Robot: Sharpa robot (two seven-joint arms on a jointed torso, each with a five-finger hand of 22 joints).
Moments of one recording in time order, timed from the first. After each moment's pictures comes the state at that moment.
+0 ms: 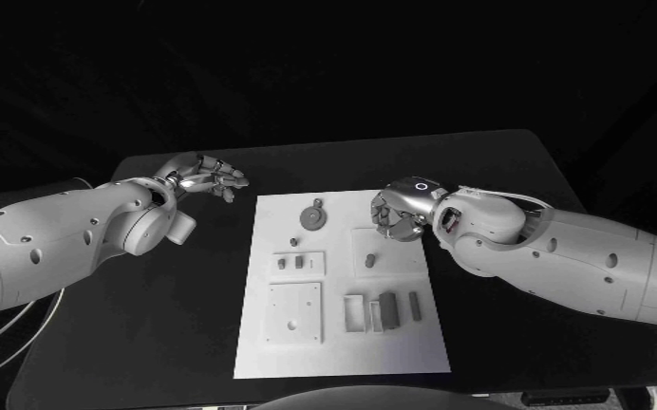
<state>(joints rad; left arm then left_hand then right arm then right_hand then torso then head) 1.24 -0.89 -0.19 1.26 -0.45 -0.24 0.16 1.07 -0.17 0.49 -0.24 0.05 0.87 0.17 0.26 0.54 1.12 0.13 0.07 0.36 0.99 0.05 0.69 0.46 0.05 1.01 -0.04 0.22 1.06 1.12 -0.78 -0.07 1.51 -1.76 -0.22 -0.13 1.21 -0.08 0.61 -0.29 0.10 1.00 0.12 0.41 0.42 1.22 0.06 0.22 0.39 1.14 -0.05 1.43 0.66 0.23 1.05 0.03 0.87 1.31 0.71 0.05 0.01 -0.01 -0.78</state>
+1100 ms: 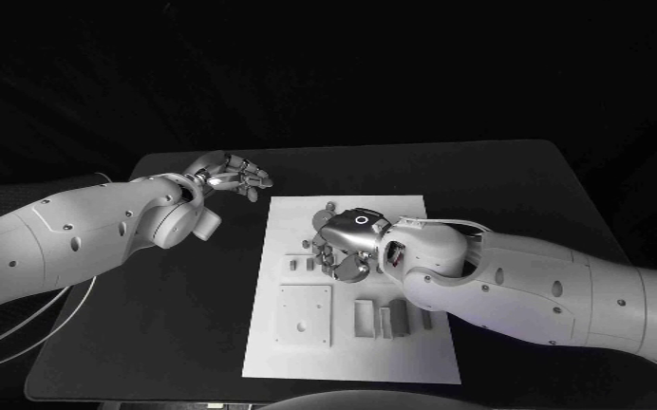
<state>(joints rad) 1.24 -0.86 -0.19 1.25 -0.45 -0.24 0.16 1.07 -0.17 0.49 -0.24 0.05 0.87 0.17 0.26 0.54 1.12 0.13 0.07 0.36 0.99 0.05 0.69 0.46 0.05 1.01 -0.04 0.21 1.06 1.11 -0.57 -0.13 1.56 -1.75 -0.17 -0.11 1.21 -0.07 0.60 -0.29 0.10 1.00 0.12 0.41 0.42 1.22 0.06 0.22 0.39 1.14 -0.04 1.42 0.66 0.23 1.05 0.03 0.87 1.31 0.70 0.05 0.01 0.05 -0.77</state>
